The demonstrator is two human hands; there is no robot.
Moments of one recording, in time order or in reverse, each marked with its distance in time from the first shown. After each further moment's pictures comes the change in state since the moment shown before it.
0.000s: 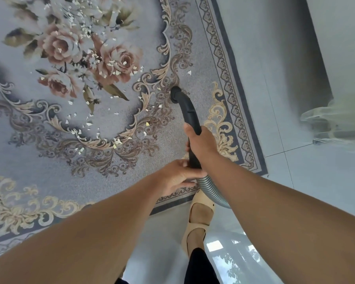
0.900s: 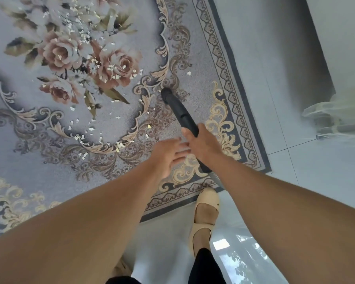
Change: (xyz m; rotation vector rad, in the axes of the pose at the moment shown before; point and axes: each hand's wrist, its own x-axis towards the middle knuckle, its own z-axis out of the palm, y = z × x) left_hand 0.005 0.041 -0.021 -0.189 0.418 0.080; right_hand 0.003 -0.005 -0.004 -0.356 -0.081 -0.104
